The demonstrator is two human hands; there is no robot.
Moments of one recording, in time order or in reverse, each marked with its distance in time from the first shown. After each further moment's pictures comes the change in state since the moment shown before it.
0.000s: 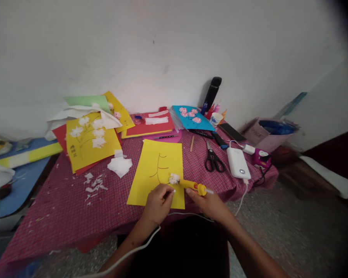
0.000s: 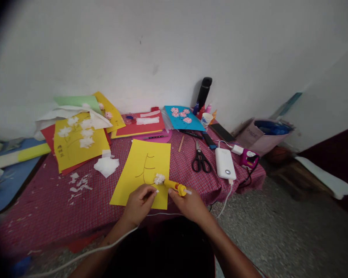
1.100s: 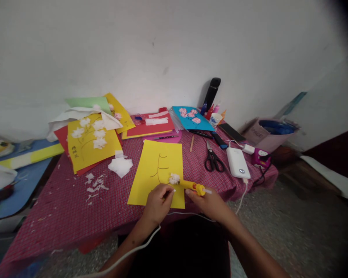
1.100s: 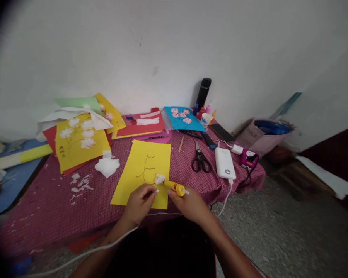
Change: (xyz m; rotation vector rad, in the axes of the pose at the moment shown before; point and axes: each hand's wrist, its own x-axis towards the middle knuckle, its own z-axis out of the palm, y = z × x) left_hand 0.001 0.002 -0.001 -0.005 -0.003 -0.014; right_hand -0.002 -0.011 -0.004 0.033 0.042 -0.034
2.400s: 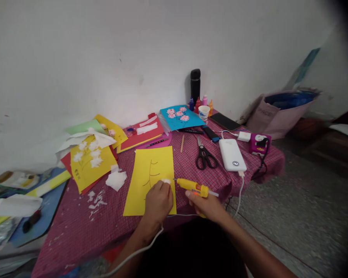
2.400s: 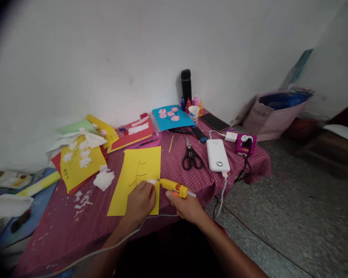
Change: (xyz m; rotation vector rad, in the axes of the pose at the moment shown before) left_hand 0.036 0.041 0.027 0.940 -0.057 0.152; right_hand -0.004 0.050 -0.006 0.385 -0.065 0.175
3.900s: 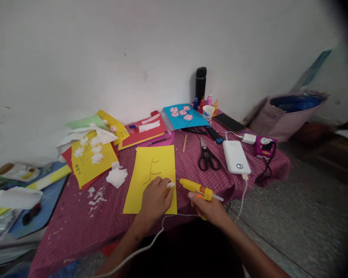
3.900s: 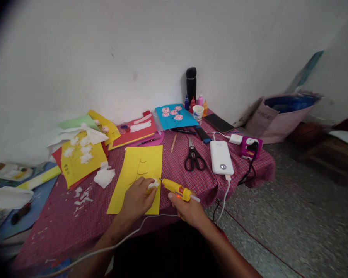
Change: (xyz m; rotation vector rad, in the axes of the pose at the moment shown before) left_hand 0.005 -0.016 -0.010 -0.222 -0.091 -0.010; right_hand -0.006 -0.004 0.001 -0.009 0.038 0.071
